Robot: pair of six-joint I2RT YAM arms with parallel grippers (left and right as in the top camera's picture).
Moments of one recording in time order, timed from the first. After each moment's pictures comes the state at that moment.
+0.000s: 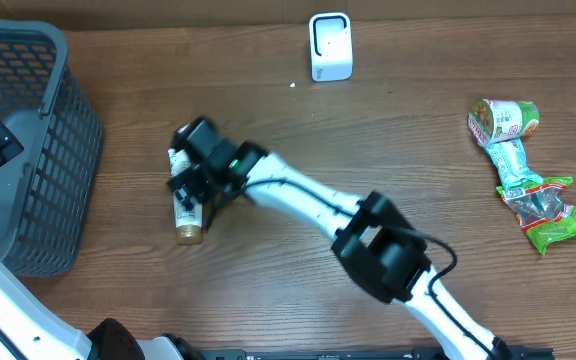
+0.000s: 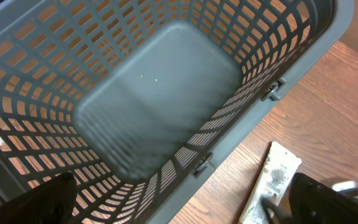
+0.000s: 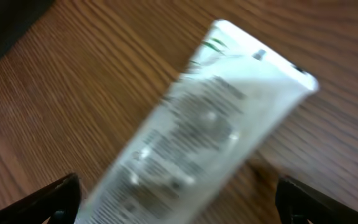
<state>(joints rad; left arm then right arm) 0.68 1.55 2.11 -1.47 0.01 -0.05 0.95 2.45 2.07 -0.55 -0.11 0.25</state>
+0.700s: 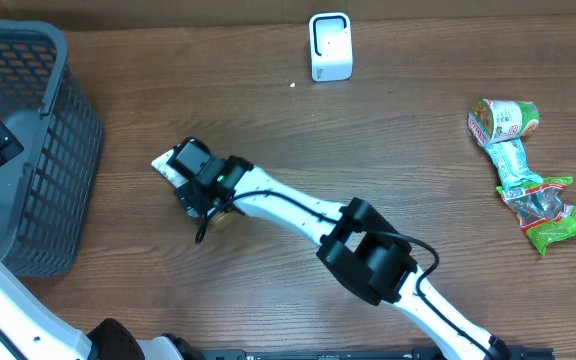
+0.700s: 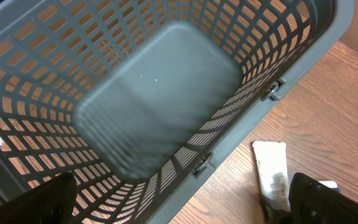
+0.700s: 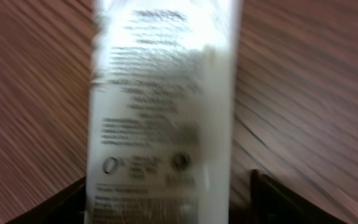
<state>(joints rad) 0.68 1.55 2.11 -1.47 0.01 -0.05 0.97 2.52 2.12 -0.68 0.02 0.32</state>
